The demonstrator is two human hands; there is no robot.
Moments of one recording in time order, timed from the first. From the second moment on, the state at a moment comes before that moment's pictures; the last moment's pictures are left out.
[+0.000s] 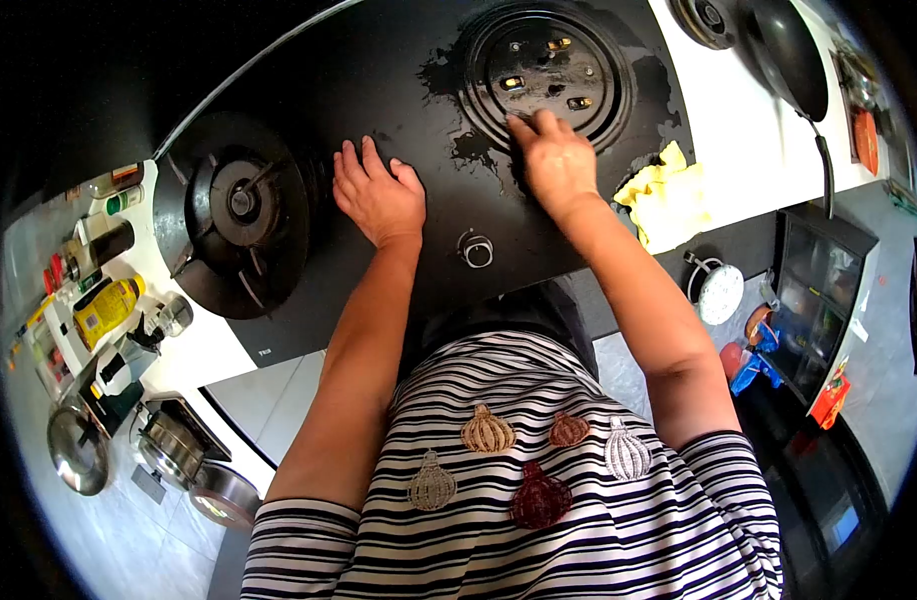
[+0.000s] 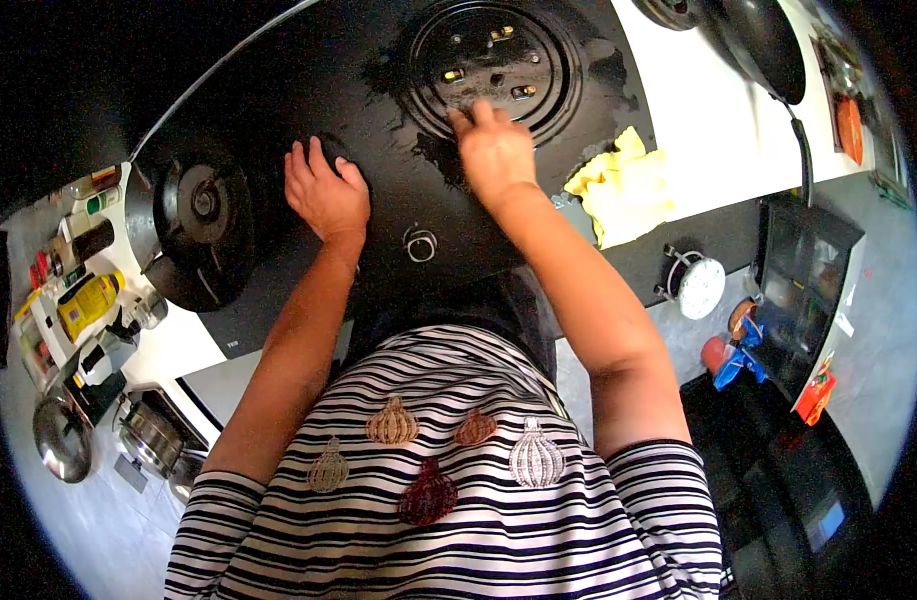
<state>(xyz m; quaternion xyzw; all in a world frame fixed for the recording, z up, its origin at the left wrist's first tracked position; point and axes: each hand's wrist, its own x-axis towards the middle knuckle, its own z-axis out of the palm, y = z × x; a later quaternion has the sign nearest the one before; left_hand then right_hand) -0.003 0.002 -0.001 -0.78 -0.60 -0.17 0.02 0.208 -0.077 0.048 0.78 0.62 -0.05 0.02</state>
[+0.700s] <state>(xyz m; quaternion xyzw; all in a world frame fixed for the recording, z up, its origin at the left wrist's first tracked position) -0.001 0.003 -0.001 -0.78 -0.60 -0.17 0.02 0.217 -0.044 0.034 0.80 0.59 -0.03 -0.09</state>
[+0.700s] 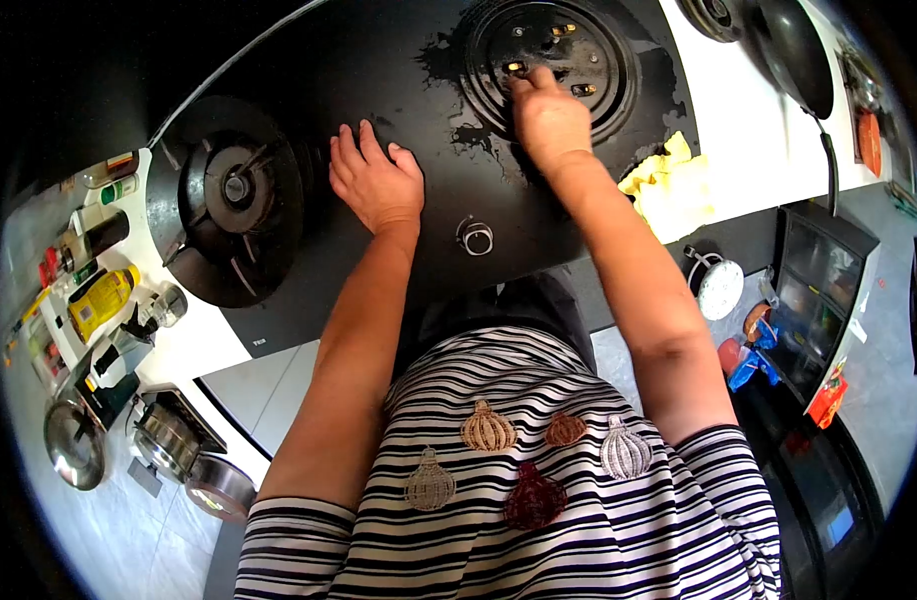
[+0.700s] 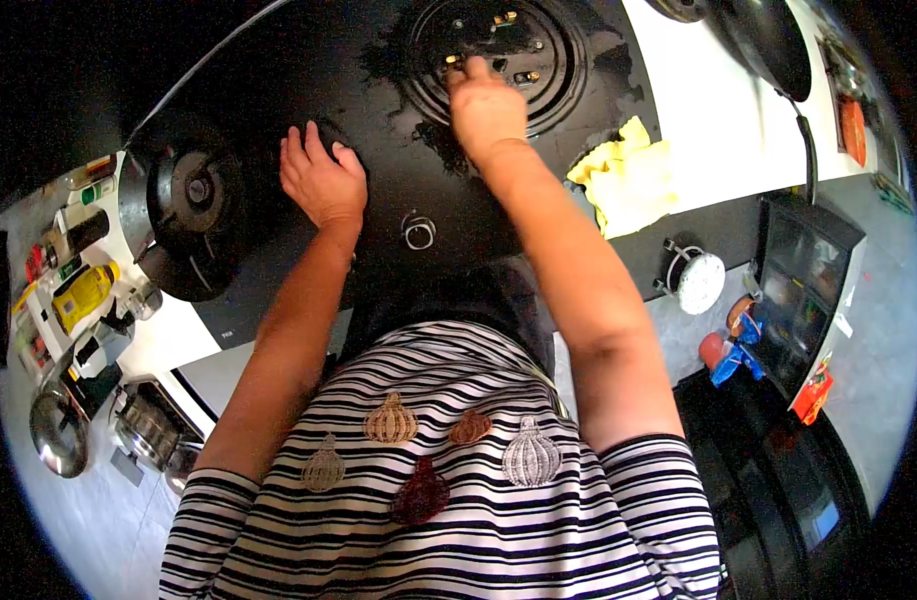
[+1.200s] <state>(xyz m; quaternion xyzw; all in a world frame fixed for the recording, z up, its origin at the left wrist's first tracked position) 0.001 0.003 0.001 -0.78 -0.61 -0.17 0.01 0.226 -0.054 0.040 0.79 0.60 -0.07 -0.10</state>
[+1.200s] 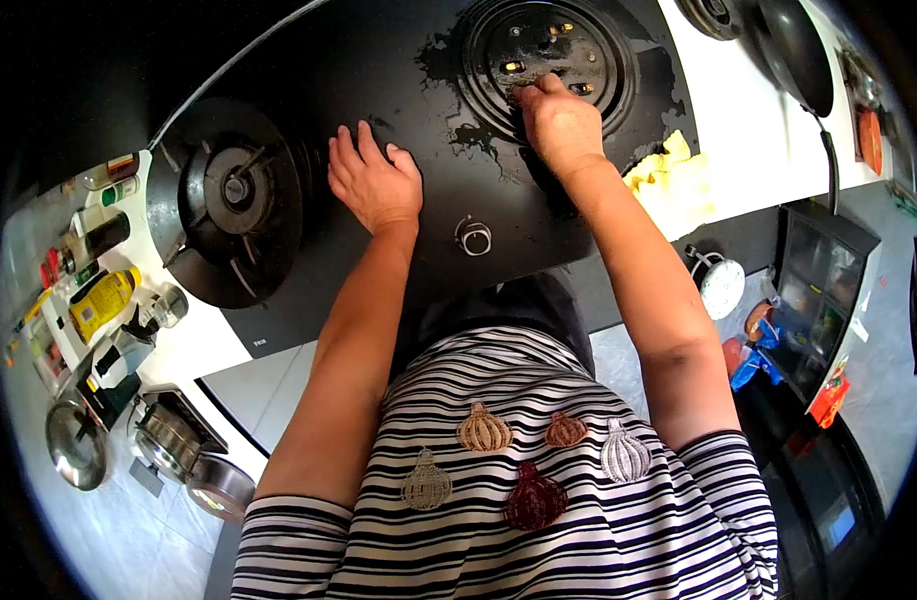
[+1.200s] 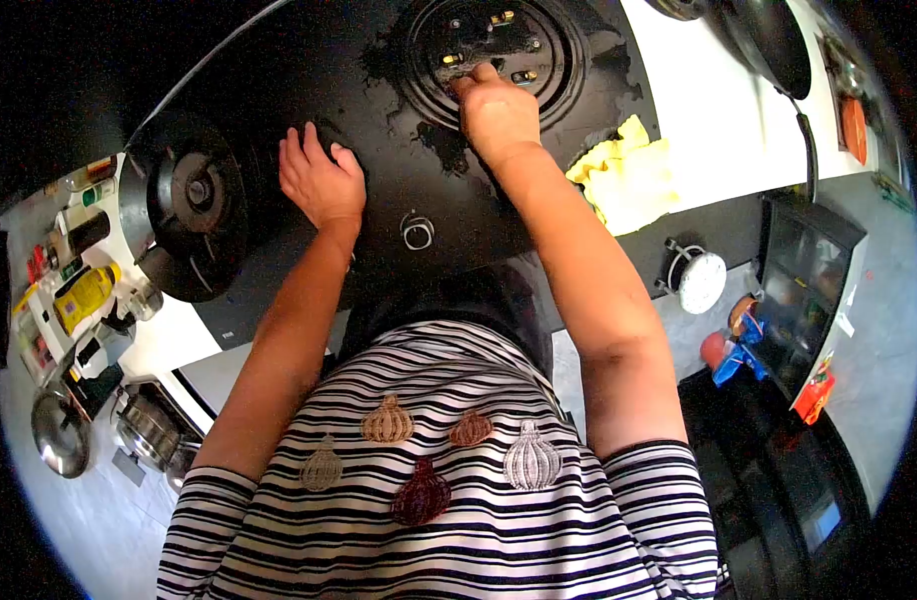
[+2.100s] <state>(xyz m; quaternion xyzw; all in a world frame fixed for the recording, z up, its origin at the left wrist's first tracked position) 0.000 0.005 -0.001 -0.78 -0.60 -0.17 0.02 0.193 -0.047 0.019 0.86 0.50 -0.01 -0.11</state>
